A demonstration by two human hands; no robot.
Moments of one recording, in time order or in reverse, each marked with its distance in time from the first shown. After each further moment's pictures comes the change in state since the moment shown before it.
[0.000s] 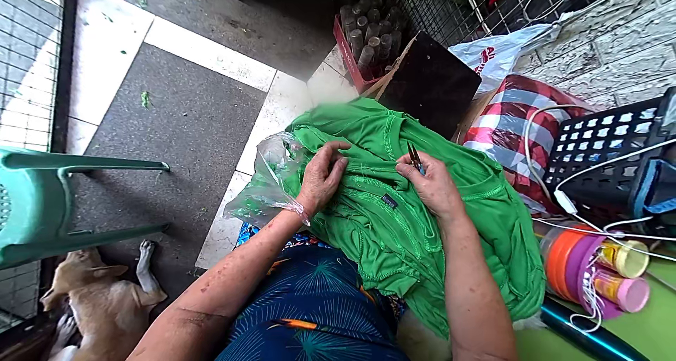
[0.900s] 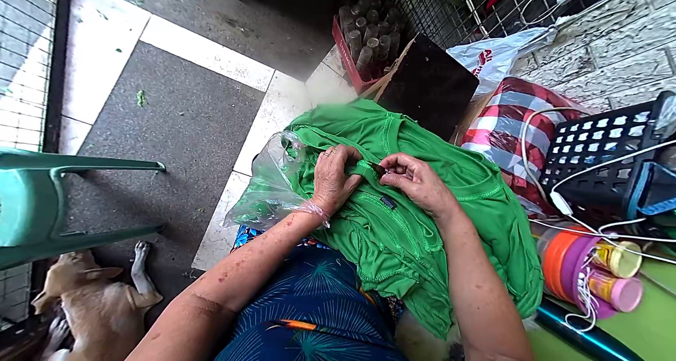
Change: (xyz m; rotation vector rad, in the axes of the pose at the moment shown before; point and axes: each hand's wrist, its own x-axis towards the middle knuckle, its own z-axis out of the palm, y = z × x) left_hand 0.008 0.005 0.027 0.219 0.182 0.219; right_hand 0.011 0.001 0.003 0.125 -0.250 -0.085
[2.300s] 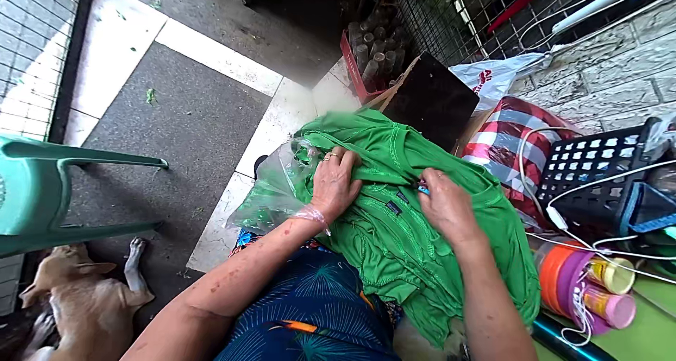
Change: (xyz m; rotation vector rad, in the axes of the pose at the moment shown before) left_hand 0.008 0.011 -0.020 0.179 -0.209 -0.188; right_hand -0.024 -0.024 -0.005 -0.890 0.191 0.227
